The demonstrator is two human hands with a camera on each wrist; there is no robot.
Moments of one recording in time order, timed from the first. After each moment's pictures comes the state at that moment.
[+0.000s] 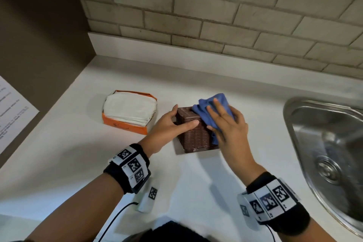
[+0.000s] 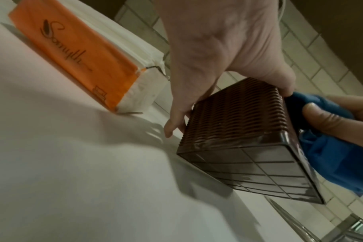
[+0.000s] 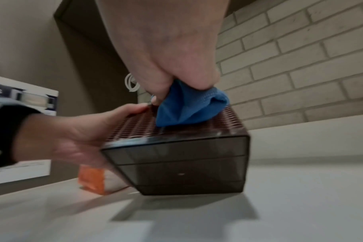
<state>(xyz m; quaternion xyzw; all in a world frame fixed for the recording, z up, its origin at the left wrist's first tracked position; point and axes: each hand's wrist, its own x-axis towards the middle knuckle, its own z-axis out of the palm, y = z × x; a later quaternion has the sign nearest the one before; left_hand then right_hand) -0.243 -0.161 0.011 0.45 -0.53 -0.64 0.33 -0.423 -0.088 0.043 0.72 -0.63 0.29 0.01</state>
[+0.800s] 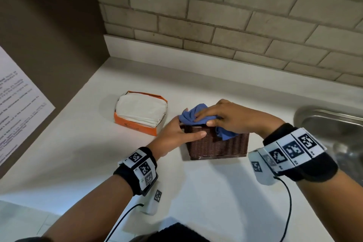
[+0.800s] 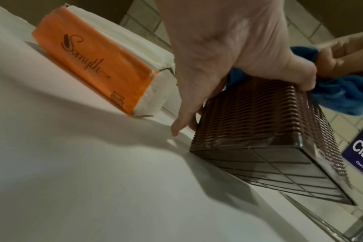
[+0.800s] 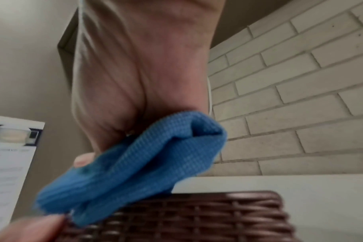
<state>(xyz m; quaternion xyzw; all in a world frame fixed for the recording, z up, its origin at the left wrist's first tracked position) -0.233 -0.147 0.021 0.39 -0.57 -0.64 0.33 -0.422 -0.162 0.112 0.80 -0.52 -0.04 -0.28</state>
